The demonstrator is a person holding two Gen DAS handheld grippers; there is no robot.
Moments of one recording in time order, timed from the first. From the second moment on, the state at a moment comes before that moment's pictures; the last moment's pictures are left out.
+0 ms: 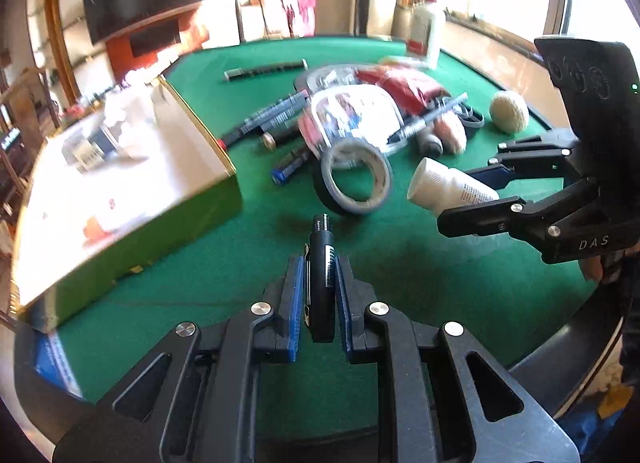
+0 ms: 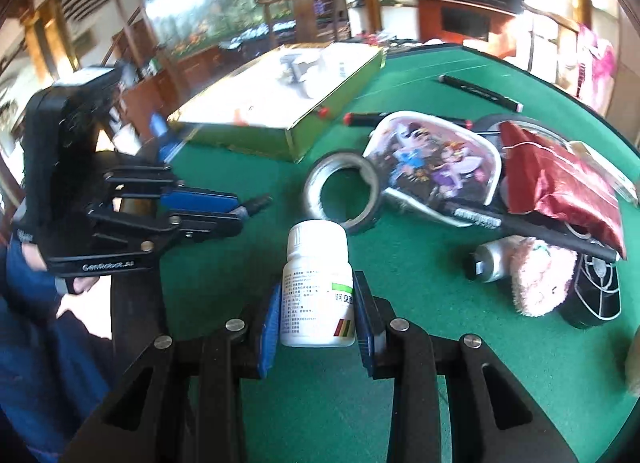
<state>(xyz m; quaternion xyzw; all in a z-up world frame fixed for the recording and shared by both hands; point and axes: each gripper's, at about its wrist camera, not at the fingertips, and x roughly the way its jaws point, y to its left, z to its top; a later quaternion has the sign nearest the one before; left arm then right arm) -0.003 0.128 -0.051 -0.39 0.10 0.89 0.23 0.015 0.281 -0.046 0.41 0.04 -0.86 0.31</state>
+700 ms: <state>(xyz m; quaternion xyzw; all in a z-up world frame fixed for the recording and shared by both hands) -0.003 0.088 -0.029 -0.33 0.10 0.92 0.18 -0.001 0.249 -0.024 0.38 -0.05 -0.87 0.31</state>
